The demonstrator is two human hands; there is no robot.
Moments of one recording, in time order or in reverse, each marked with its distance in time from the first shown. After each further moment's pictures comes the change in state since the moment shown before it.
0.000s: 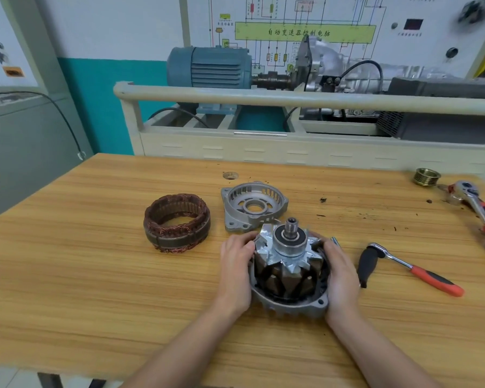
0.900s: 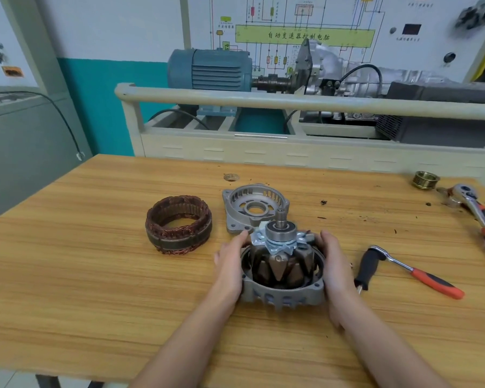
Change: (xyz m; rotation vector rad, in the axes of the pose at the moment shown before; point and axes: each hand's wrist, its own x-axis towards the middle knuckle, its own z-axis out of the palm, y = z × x) left_hand 0.021 0.000 -0.010 -0.213 0.033 -0.509; right_hand 0.017 -0.004 0.010 -0.092 -0.069 0.335
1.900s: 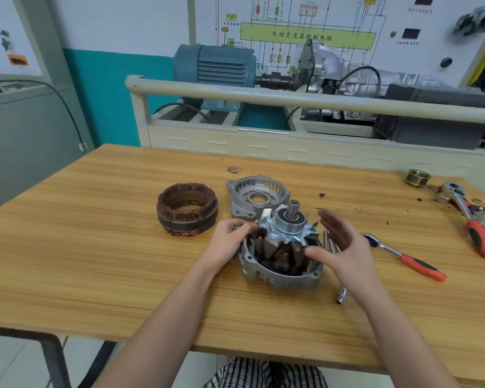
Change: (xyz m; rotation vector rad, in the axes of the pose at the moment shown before) left_hand 0.021 0.007 -0.028 0.304 -0.209 0.352; right_hand -0.024 -0.009 -0.038 -0.429 -0.149 -0.486
